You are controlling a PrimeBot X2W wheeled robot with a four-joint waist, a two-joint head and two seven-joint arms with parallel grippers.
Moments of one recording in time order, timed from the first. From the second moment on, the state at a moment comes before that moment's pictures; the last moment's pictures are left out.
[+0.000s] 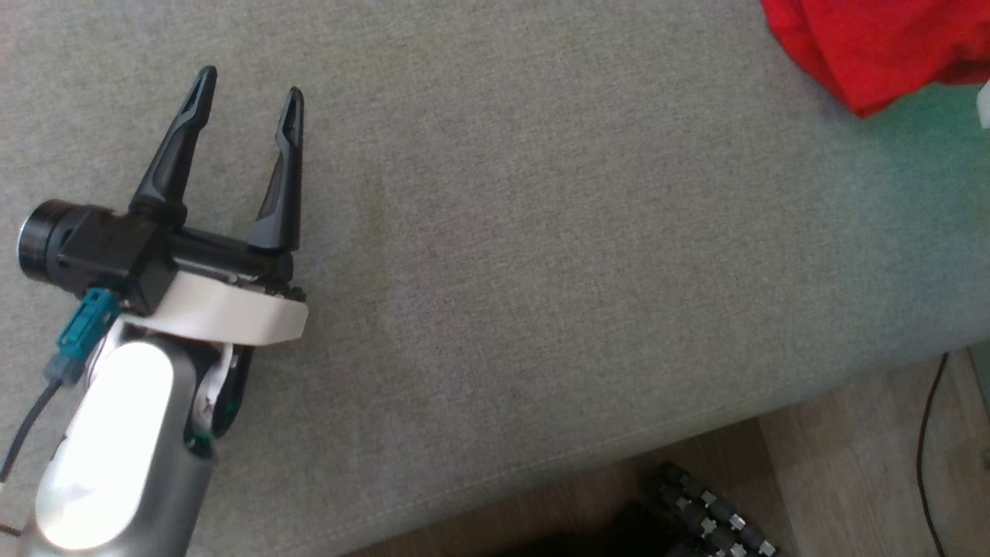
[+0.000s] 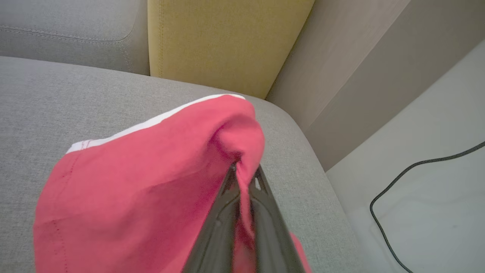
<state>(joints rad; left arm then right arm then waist) -0.37 0.31 -0.32 -0.09 -0.25 0.06 -0.18 -0.79 -0.38 -0.03 0.44 0.11 0.12 0.19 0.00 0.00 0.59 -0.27</state>
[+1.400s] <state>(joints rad) -0.25 0.27 -0.32 0.03 -0.33 0.11 -0.23 -0.28 -0.06 -0.06 0.00 0.12 0.12 0.08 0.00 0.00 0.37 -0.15</state>
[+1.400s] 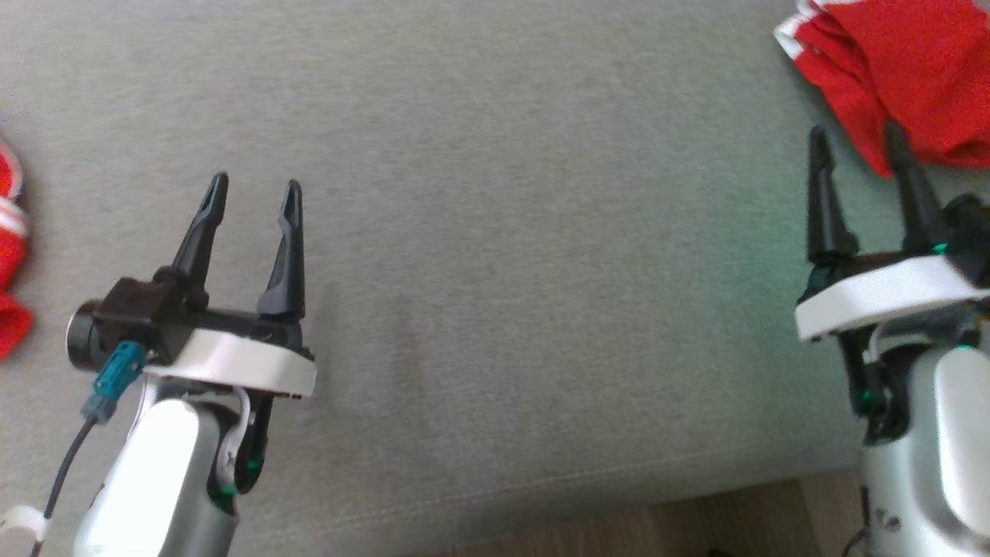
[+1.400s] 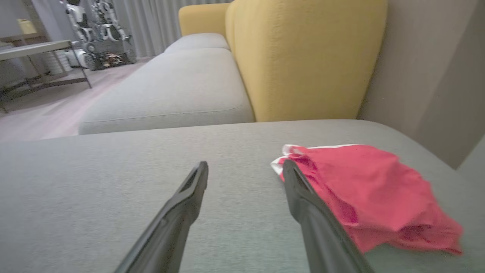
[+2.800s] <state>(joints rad) 0.04 0.29 -0.32 0.08 -0.37 0.13 -0.21 0.06 -0.05 0.00 -0.01 0.17 0.12 0.03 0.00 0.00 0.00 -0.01</state>
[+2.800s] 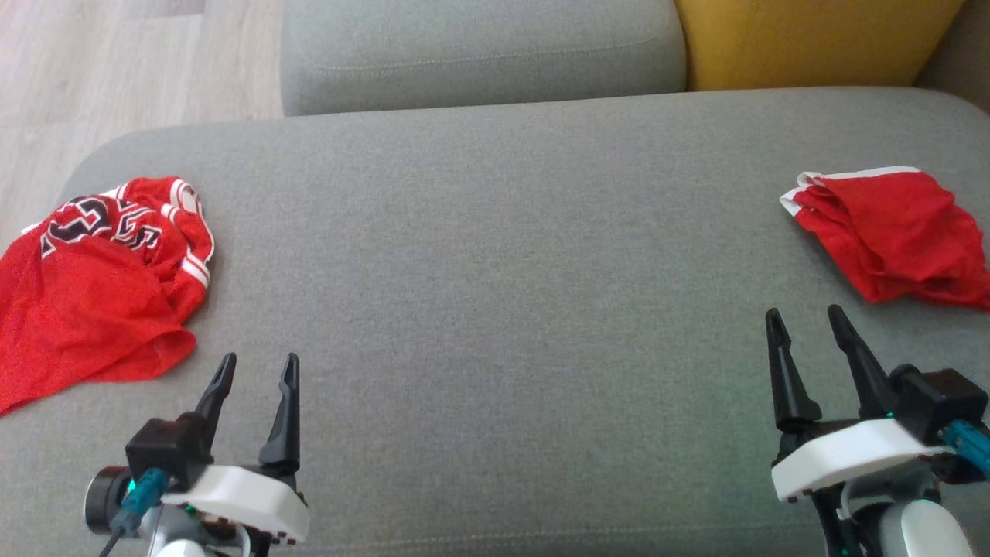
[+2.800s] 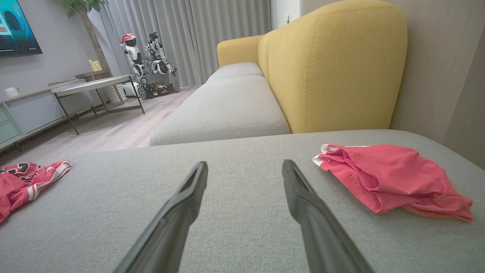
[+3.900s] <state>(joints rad) 0.04 0.29 -0.33 0.07 -0.38 0.16 -0.21 0.08 -0.05 -0.02 -0.05 0.17 0.12 0.06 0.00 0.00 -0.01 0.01</state>
